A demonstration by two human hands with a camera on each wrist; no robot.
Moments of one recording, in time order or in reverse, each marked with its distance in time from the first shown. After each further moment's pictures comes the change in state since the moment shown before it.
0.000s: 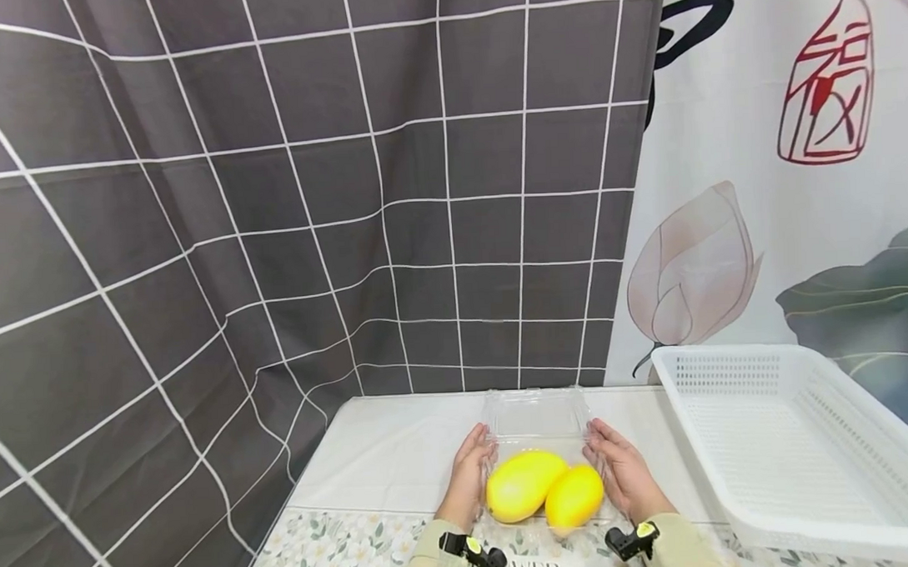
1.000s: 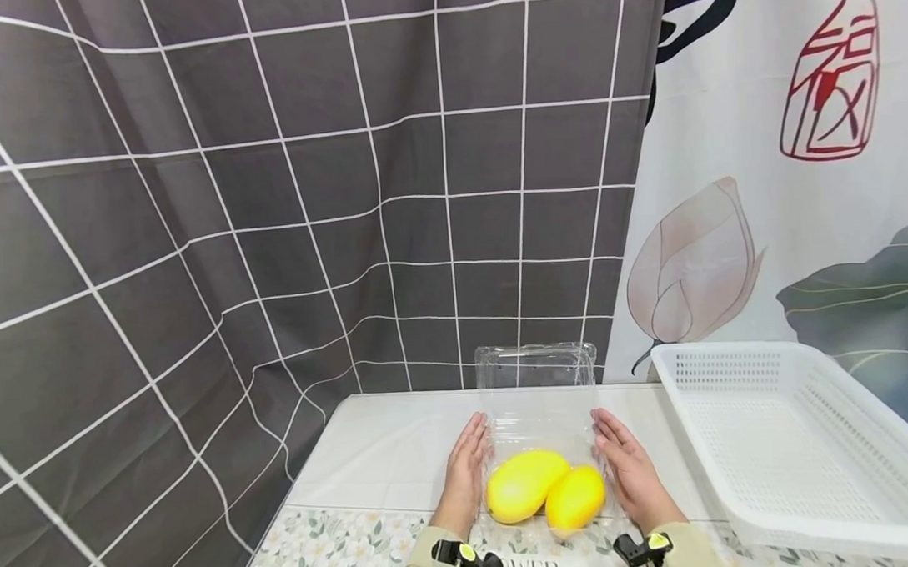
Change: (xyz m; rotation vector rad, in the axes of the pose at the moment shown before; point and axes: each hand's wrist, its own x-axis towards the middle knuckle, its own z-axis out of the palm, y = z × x) left_hand -0.006 0.003 -0.005 -0.075 -0.063 0.094; right_hand -0.016 -0.010 -0.002 -0.276 -0.033 -0.117
